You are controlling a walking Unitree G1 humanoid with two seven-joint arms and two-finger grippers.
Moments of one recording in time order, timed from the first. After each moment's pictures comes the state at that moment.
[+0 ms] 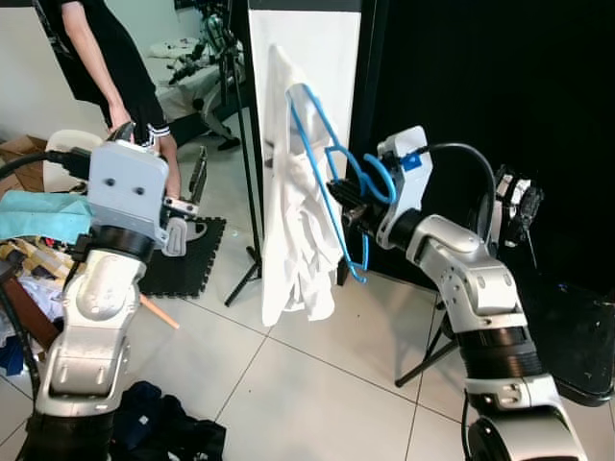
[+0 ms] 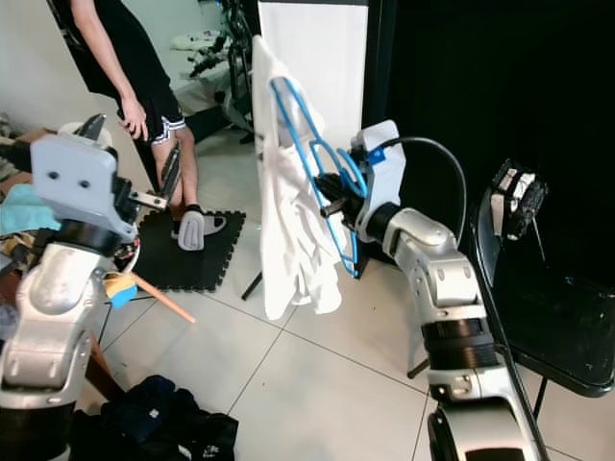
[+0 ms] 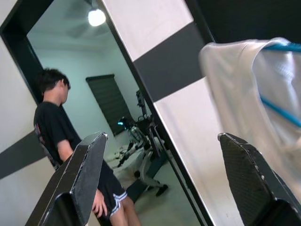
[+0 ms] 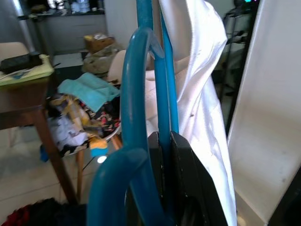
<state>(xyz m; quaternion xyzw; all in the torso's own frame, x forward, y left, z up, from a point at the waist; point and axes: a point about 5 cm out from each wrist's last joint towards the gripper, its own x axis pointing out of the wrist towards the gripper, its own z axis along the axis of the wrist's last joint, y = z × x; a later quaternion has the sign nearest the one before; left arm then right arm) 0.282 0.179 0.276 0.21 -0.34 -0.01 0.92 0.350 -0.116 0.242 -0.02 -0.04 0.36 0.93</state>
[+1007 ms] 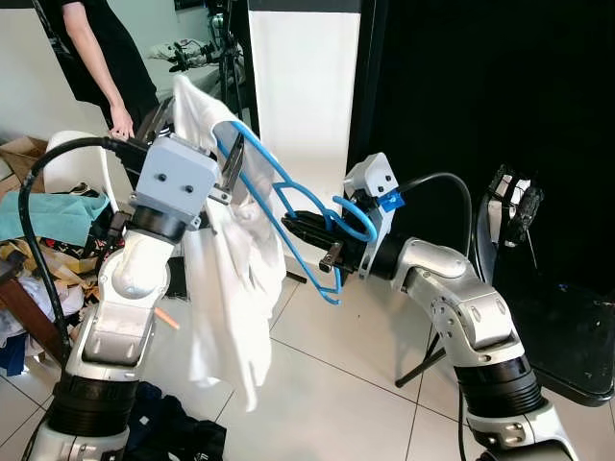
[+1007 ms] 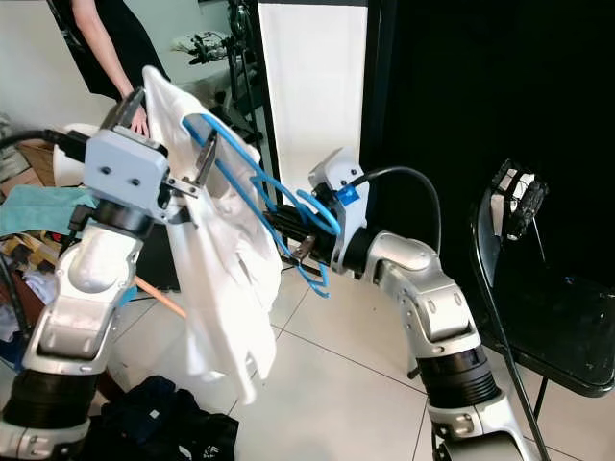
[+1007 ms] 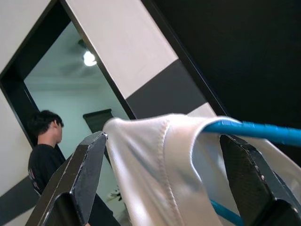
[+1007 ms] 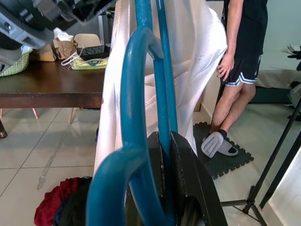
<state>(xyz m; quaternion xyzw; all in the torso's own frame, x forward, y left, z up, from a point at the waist) 0.295 0.154 0.292 0.23 -0.41 -0.03 0.88 0.315 -0.089 0.236 -0.04 -0.05 0.48 0.87</state>
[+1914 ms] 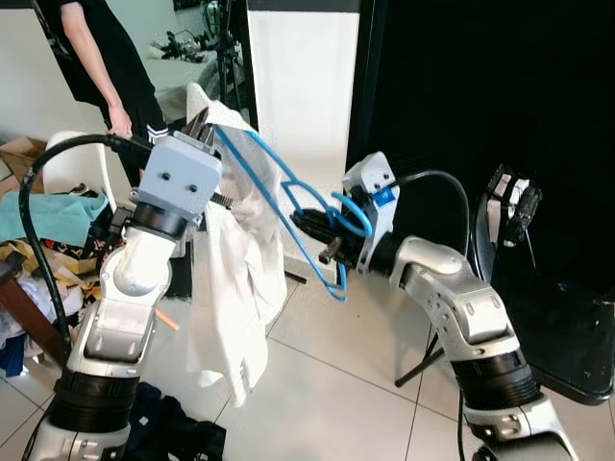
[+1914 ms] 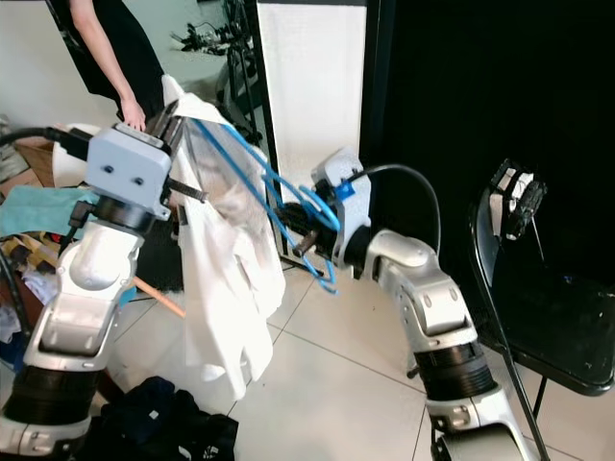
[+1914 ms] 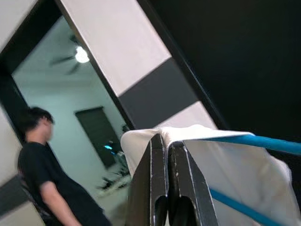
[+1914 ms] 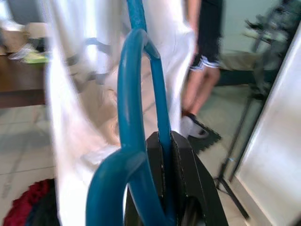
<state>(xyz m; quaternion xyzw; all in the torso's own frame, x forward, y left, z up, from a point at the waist) 0.297 0.152 0.290 0.20 -0.39 -0.06 0.90 0.339 -0.094 0.232 -0.05 -0.02 0.39 0.92</state>
